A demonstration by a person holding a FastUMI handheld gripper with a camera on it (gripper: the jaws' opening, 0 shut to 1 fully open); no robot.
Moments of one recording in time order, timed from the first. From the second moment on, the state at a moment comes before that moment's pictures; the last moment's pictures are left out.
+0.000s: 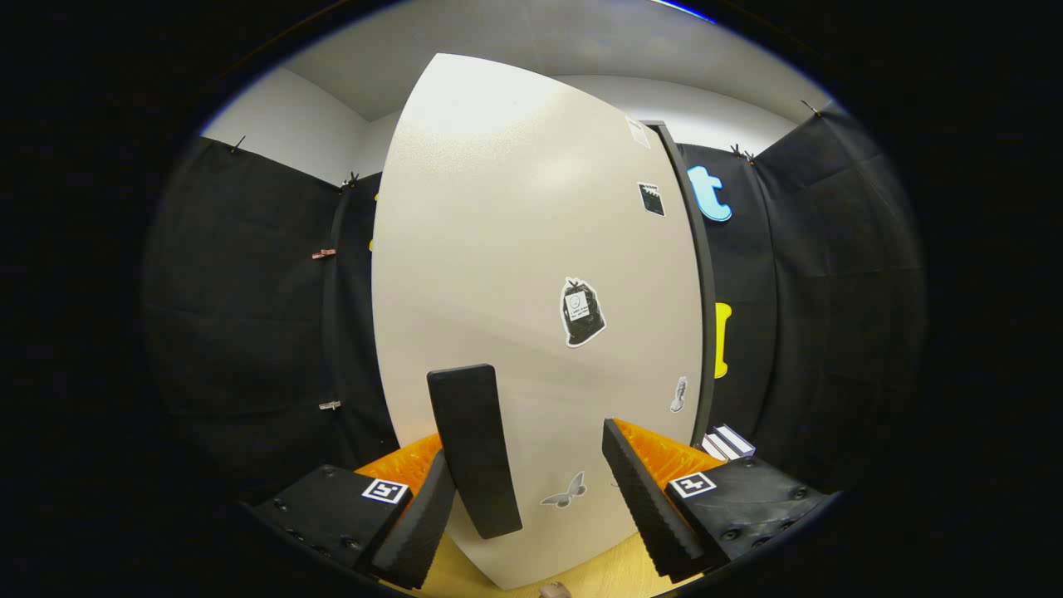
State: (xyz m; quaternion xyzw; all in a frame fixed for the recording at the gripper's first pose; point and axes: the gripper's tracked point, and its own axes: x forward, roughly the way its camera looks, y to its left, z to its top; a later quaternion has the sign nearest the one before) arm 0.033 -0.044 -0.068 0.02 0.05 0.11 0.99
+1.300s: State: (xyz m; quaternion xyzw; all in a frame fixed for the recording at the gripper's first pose) arm 0.051 0.014 -0.072 0.01 0.04 0.16 0.99
